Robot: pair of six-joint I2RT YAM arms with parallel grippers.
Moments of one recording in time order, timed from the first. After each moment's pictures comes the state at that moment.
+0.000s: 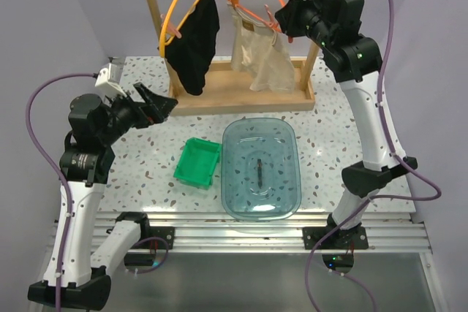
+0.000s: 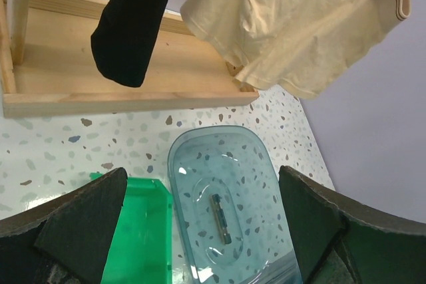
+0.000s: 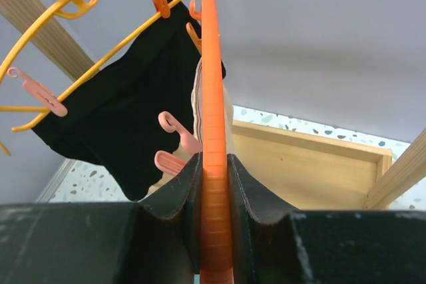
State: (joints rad) left arm -0.06 0.83 1.15 -0.53 0.41 -0.57; right arm 0.41 1.75 2.39 -0.73 0.01 0.21
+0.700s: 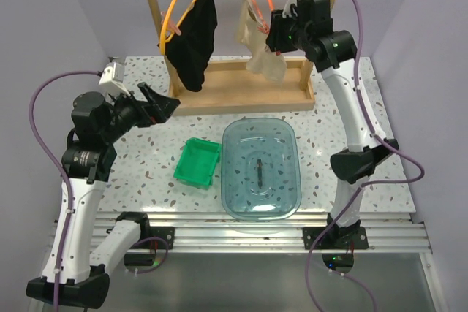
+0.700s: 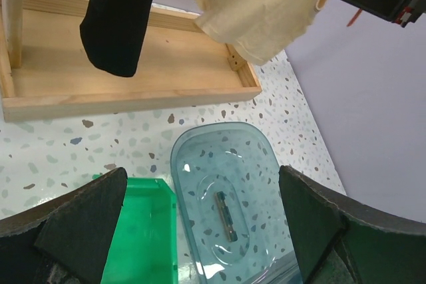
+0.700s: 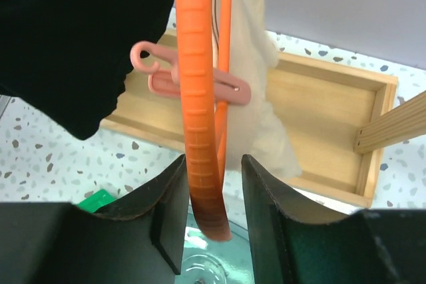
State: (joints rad) left arm -0.08 0.85 1.15 -0.51 0.41 -0.54; right arm 0.41 1.91 2.45 -0.95 0.01 0.15
